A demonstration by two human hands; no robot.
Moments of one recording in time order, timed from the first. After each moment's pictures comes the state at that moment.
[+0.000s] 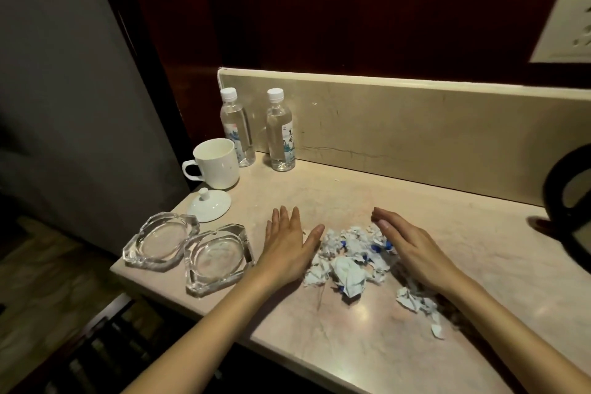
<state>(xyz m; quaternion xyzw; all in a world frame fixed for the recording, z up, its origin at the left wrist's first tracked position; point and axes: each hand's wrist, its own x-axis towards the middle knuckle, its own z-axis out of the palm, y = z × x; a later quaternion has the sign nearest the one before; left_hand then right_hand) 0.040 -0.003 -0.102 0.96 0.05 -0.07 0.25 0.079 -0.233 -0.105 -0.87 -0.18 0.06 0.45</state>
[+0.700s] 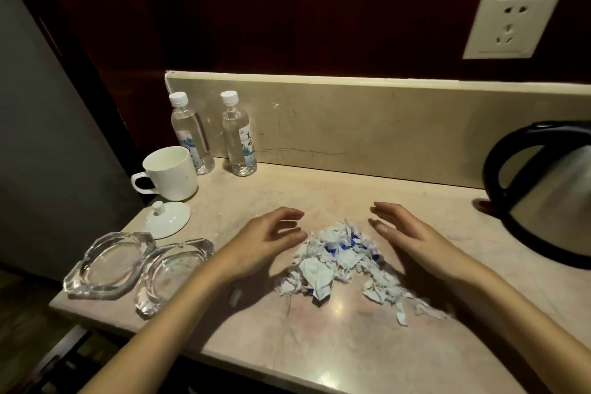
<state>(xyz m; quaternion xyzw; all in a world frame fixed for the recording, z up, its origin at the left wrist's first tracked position) 0.045 0.004 -0.067 0.88 -0.15 -0.08 0.45 0.058 -0.283 -0.076 -0.84 -0.15 0.12 0.51</state>
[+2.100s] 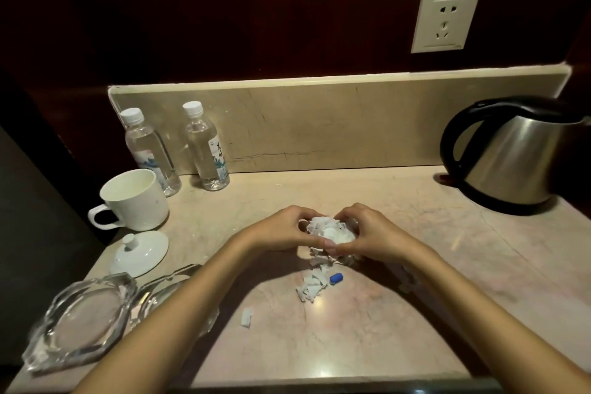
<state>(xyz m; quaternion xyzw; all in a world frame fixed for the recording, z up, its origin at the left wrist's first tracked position) 0.107 -0.023 -0.067 0.83 -0.29 -0.25 0.40 0.056 -0.214 -0.073 -0.95 -0.06 0.04 0.29</state>
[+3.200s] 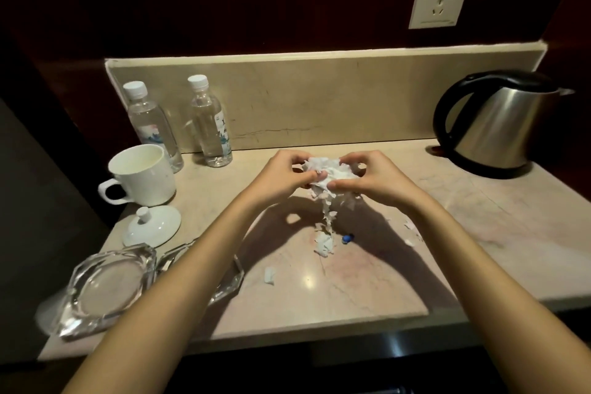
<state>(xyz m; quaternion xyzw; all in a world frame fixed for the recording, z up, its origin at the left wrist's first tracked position) 0.101 -0.002 -0.042 0.78 -0.28 -0.11 0.55 0.048 -0.185 -0.039 -0.89 0.01 -0.06 0.44</state>
